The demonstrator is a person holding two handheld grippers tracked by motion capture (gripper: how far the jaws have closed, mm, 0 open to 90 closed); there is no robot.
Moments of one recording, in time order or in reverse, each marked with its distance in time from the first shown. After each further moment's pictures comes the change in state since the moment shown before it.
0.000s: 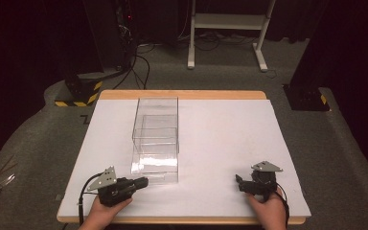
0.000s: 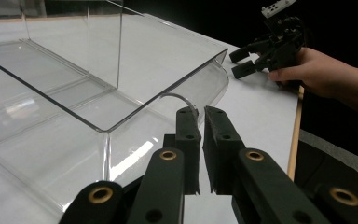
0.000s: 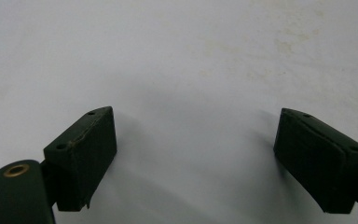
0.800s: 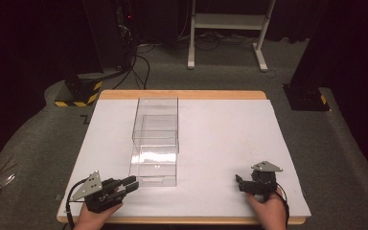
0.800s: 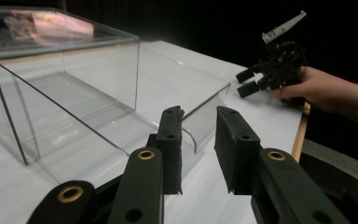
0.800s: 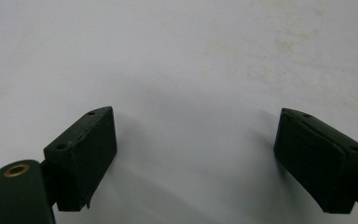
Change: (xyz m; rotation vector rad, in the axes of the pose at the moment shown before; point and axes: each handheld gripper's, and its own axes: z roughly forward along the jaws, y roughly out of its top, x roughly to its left) left arm -0.014 0.009 -0.035 -0.095 0.085 0.048; right arm 0.000 0.000 0.000 0.000 0.001 0.001
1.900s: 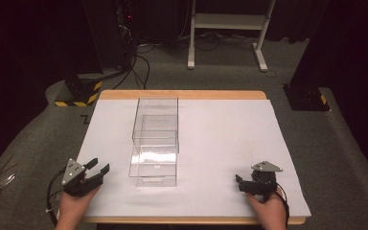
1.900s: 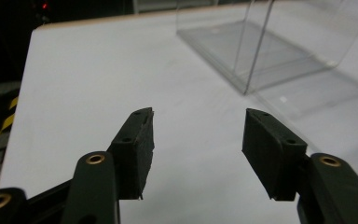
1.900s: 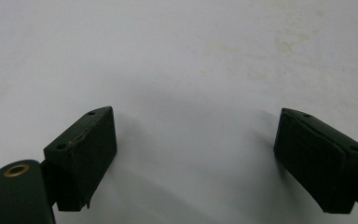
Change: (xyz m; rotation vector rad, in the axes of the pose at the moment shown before) left arm 0.073 -0.026 -0.030 0.188 0.584 -0.063; right arm 0.000 0.000 0.000 0.000 0.000 0.000
